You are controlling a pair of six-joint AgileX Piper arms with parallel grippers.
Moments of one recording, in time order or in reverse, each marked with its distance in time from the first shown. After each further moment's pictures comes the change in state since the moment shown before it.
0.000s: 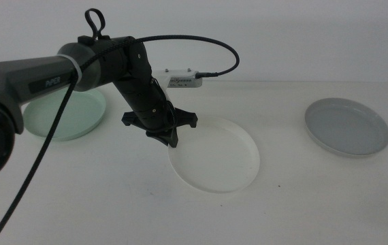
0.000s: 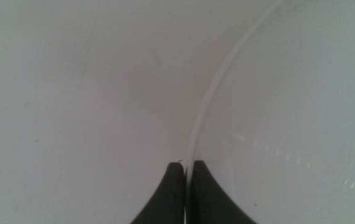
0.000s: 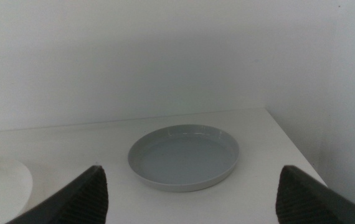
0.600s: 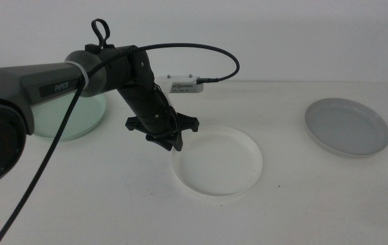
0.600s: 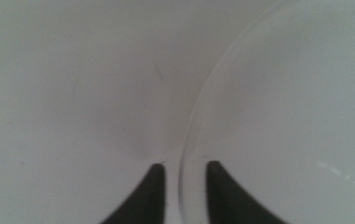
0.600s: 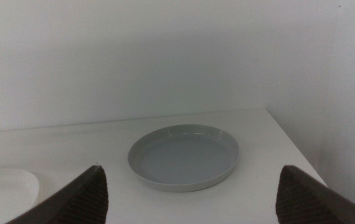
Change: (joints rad) left arm 0.000 0.042 -0.001 -0.025 -0.041 0.021; right arm 0.000 0.000 0.000 0.000 0.000 0.000
